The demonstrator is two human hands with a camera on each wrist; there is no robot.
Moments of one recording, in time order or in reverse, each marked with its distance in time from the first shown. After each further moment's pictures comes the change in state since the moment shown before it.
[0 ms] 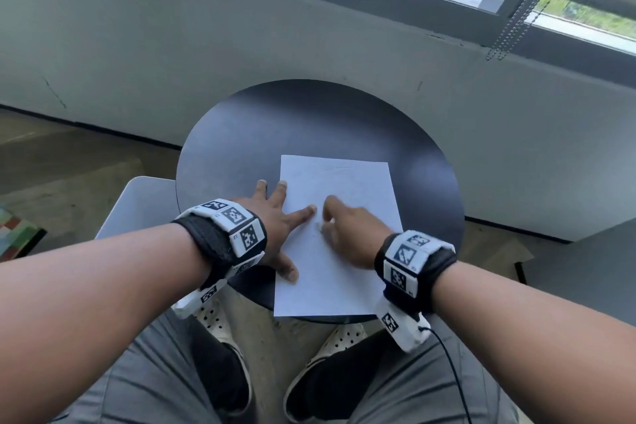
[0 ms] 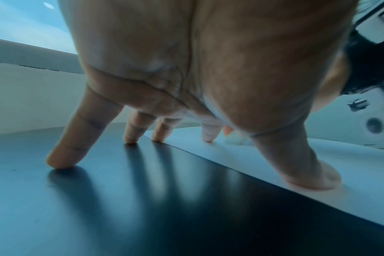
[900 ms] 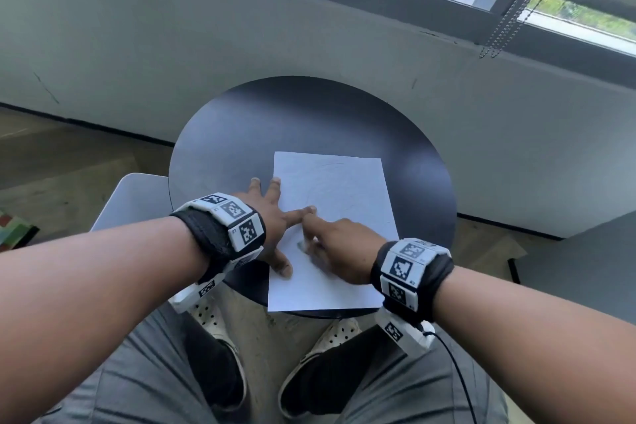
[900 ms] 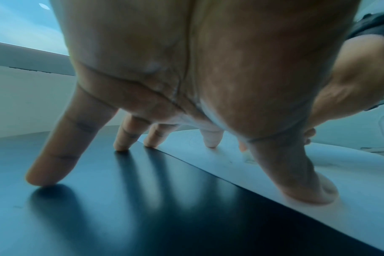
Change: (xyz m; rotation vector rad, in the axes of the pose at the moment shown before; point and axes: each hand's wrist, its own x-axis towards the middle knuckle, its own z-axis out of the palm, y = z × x) left_hand 0.000 0.008 -0.006 0.009 -0.022 -0.026; right_hand -0.014 0.002 0.012 -0.104 -0.120 -0.138
